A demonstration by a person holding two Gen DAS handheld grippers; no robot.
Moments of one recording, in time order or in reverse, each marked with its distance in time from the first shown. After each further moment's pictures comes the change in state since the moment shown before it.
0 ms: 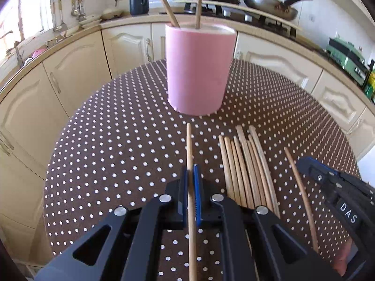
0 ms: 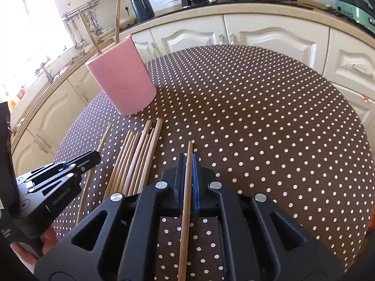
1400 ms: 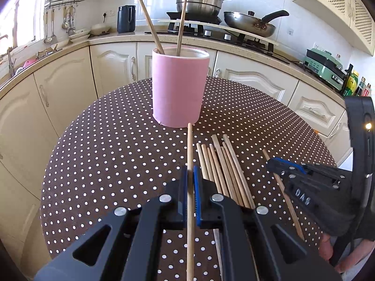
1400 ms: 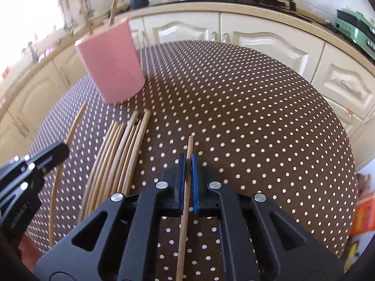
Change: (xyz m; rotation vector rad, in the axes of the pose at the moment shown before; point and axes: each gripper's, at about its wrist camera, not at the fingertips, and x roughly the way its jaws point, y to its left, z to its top) left arm -0.034 0.006 -0.016 0.033 -0.114 -0.122; right arm 0.011 0.015 0.001 -0.082 0.036 -0.135
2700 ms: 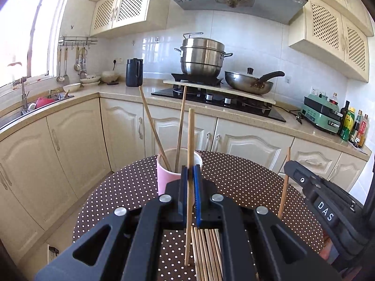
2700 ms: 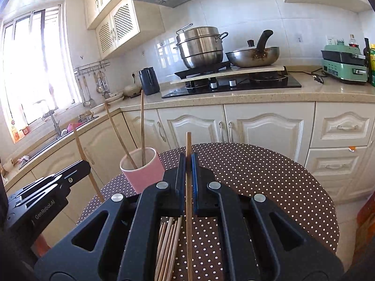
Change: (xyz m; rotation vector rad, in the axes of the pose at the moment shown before) left arm -0.078 -0.018 0.087 -0.010 -0.306 0.038; right arm -0.110 -0.008 0.066 0.081 -0.472 0.103
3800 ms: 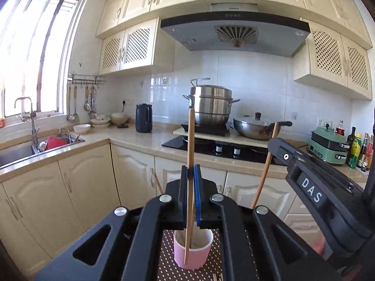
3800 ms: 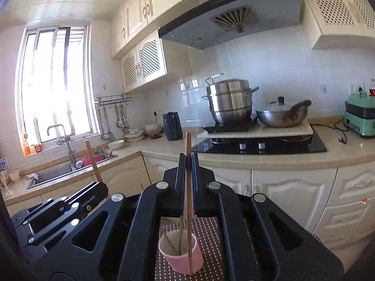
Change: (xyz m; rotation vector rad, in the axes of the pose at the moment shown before) left arm -0.029 0.004 0.109 0.027 -0.234 0.075; right arm 0.002 0.078 0.119 -0.097 -0.233 0.103
